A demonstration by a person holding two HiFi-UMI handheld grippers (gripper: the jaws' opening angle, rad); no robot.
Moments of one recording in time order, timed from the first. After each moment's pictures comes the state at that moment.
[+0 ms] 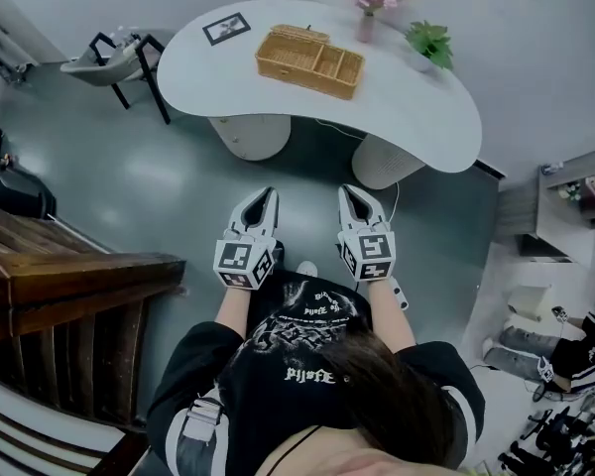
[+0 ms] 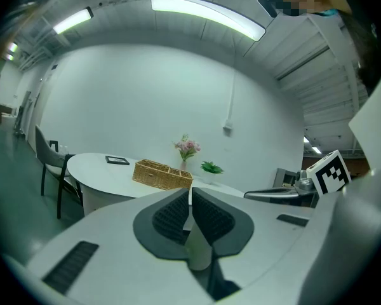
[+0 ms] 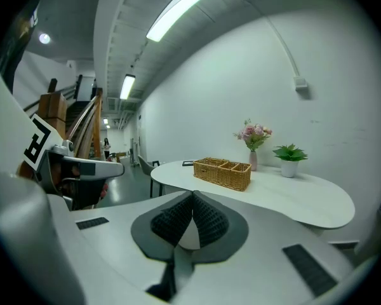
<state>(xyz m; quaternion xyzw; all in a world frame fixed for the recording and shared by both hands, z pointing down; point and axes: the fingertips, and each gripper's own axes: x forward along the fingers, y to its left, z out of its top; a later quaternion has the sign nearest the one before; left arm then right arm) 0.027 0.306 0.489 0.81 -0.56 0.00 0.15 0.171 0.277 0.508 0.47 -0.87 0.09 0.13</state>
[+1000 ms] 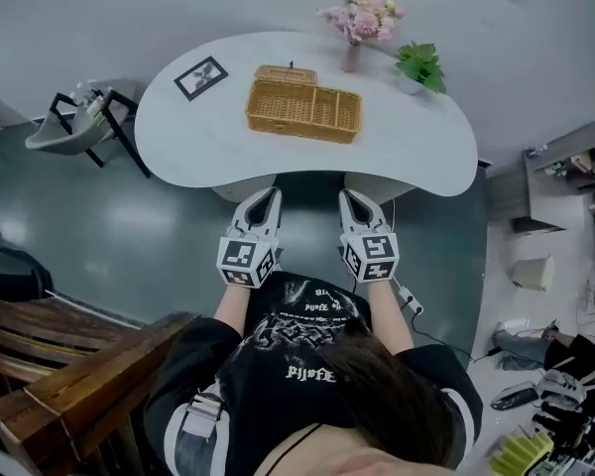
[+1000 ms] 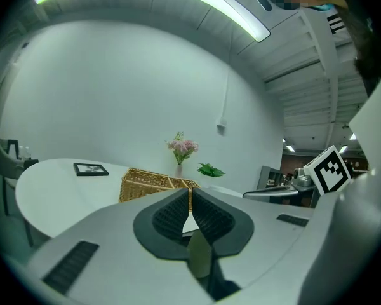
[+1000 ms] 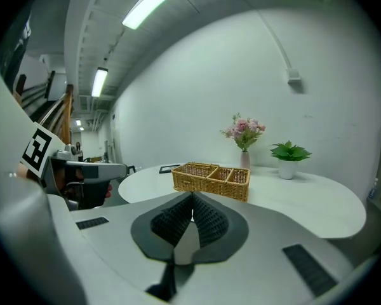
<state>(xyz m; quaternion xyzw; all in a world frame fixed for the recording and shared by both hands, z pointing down) -0.038 0.112 0.487 0.88 -0.45 0.01 0.14 0.104 0.119 0.507 0.56 -0.81 0.13 0.12</state>
